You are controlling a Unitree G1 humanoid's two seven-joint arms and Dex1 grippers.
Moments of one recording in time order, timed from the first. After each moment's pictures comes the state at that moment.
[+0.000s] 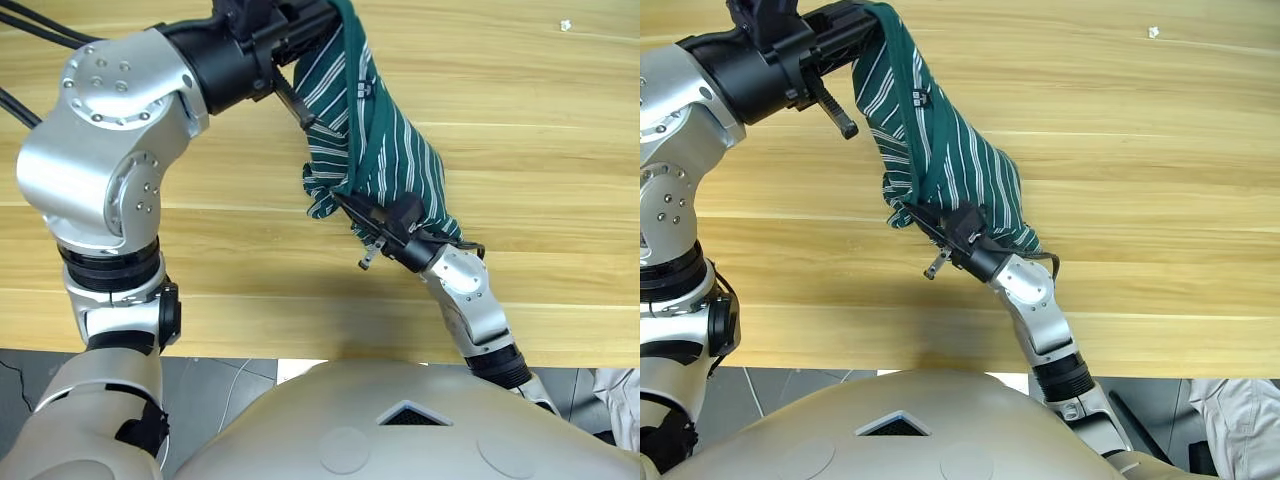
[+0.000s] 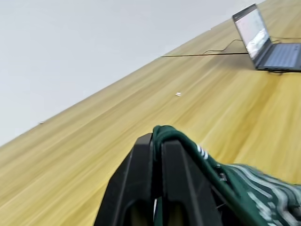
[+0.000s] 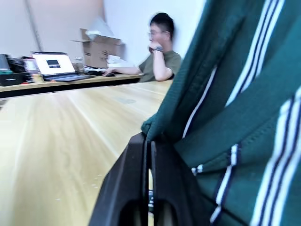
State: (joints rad) left arm -0.53 0.54 -0.08 -0.46 -0.40 0.89 -0.52; right arm 0.14 -0.18 0.42 -0.20 0.21 -0.06 0.63
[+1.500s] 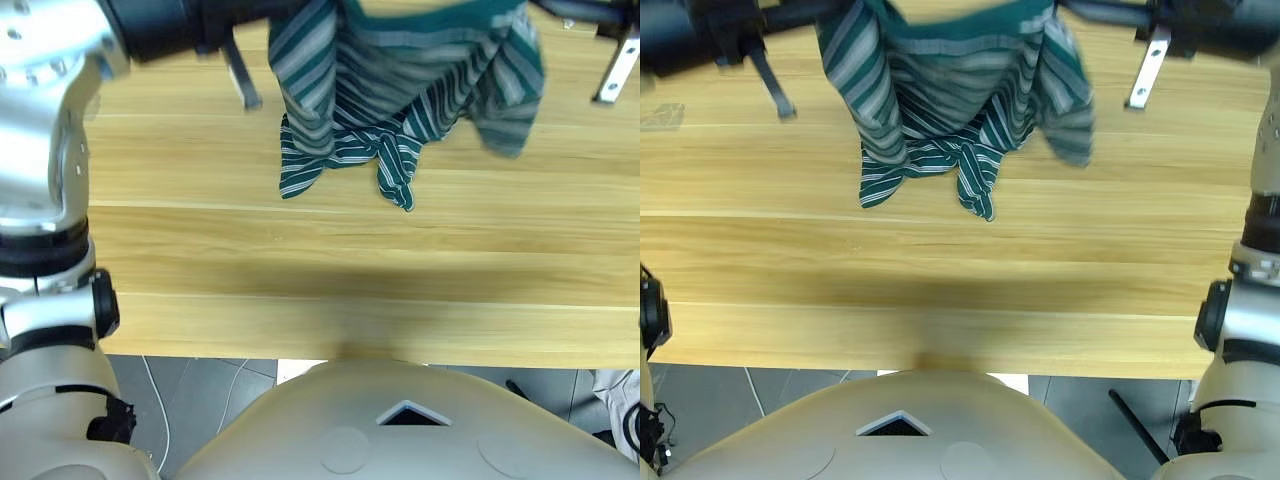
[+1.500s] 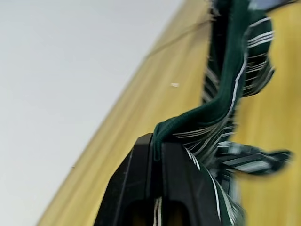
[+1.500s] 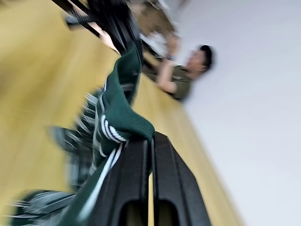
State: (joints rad) left arm -0.55 0.82 -0.10 -0.55 -0.36 0.62 -0.92; right arm -0.54 -0.85 -0.01 -0.10 0.57 0.04 1.27
